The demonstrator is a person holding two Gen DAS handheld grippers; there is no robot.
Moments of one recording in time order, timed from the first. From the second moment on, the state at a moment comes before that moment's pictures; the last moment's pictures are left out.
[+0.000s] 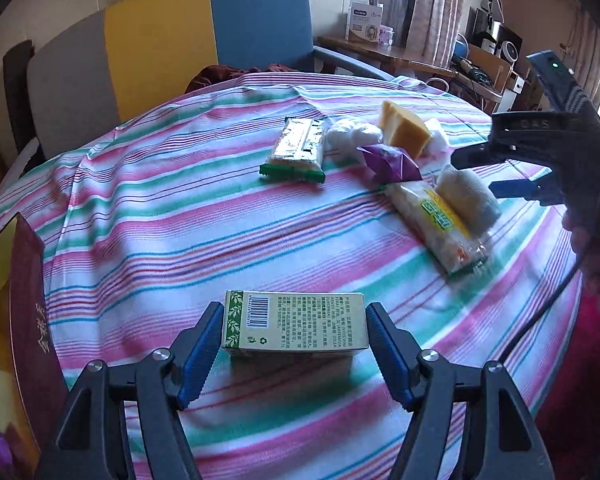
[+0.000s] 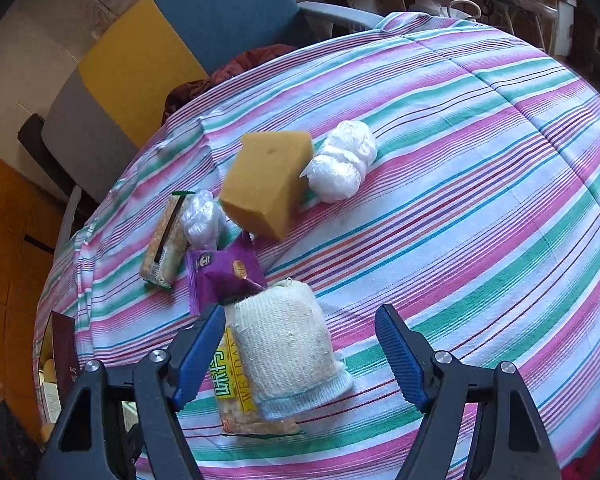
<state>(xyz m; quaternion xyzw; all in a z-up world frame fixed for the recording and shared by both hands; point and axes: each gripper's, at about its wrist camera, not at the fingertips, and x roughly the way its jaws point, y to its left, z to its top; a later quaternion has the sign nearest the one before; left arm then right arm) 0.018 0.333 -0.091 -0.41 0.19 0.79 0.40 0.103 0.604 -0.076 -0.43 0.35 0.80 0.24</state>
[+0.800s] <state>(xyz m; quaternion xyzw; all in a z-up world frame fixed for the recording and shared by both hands) 0.016 0.255 -0.039 -0.40 0.12 0.83 0.37 0.081 0.574 -0.089 -0.48 0.25 0.81 0.21</state>
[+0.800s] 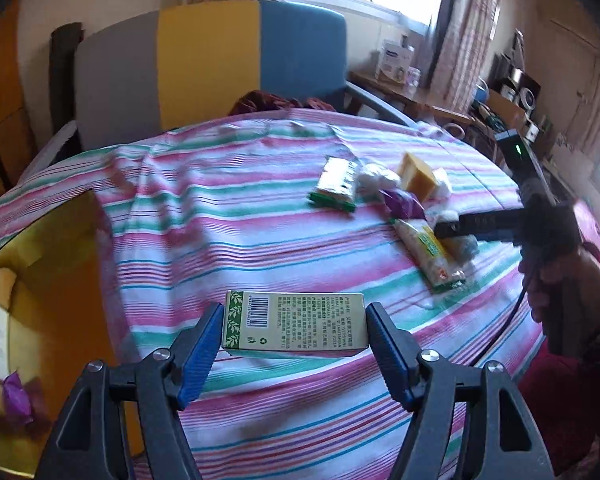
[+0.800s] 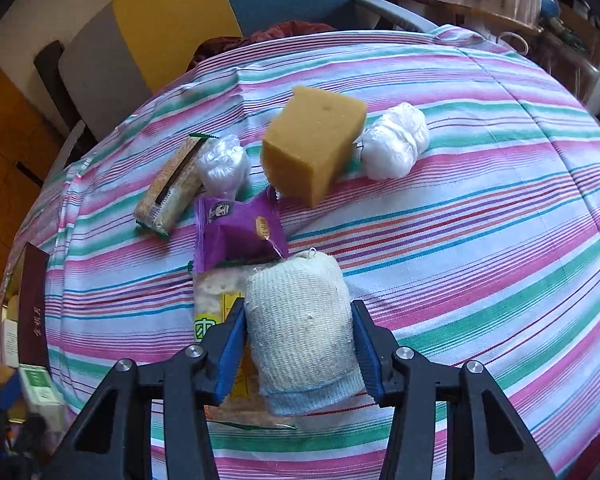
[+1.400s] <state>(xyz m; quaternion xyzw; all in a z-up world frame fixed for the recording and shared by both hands) -0.113 0.078 -0.031 -0.43 0.02 0.89 0.15 0.077 0.566 -0.090 -0.49 0.20 0.82 0.22</state>
